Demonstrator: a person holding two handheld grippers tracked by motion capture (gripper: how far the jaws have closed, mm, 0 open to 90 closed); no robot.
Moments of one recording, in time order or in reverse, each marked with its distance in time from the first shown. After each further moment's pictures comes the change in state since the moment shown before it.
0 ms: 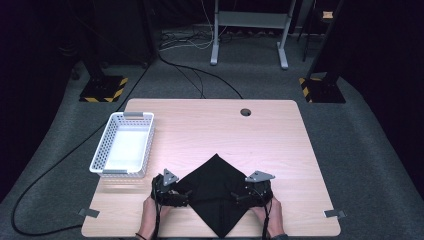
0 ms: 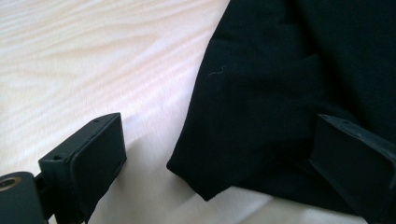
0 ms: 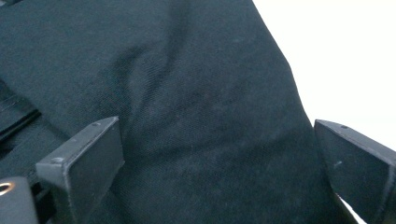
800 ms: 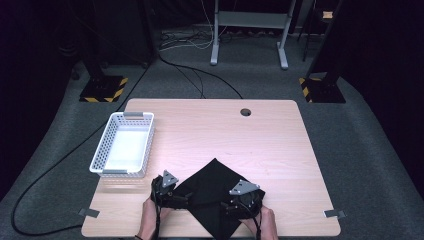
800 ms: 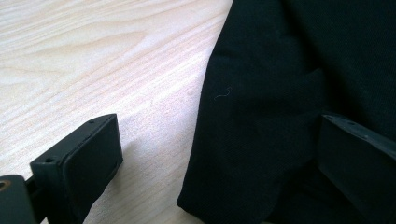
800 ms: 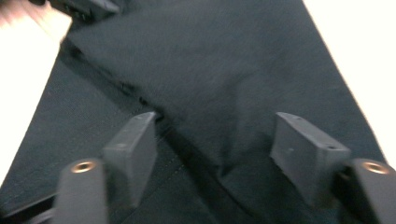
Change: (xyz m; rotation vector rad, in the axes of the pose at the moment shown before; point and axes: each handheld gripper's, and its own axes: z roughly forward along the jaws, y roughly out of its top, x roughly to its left) left arm 0.003 0.001 0.001 0.003 -0.040 0.008; right arm 0.059 0.015 -0.018 0.052 0.032 -0.147
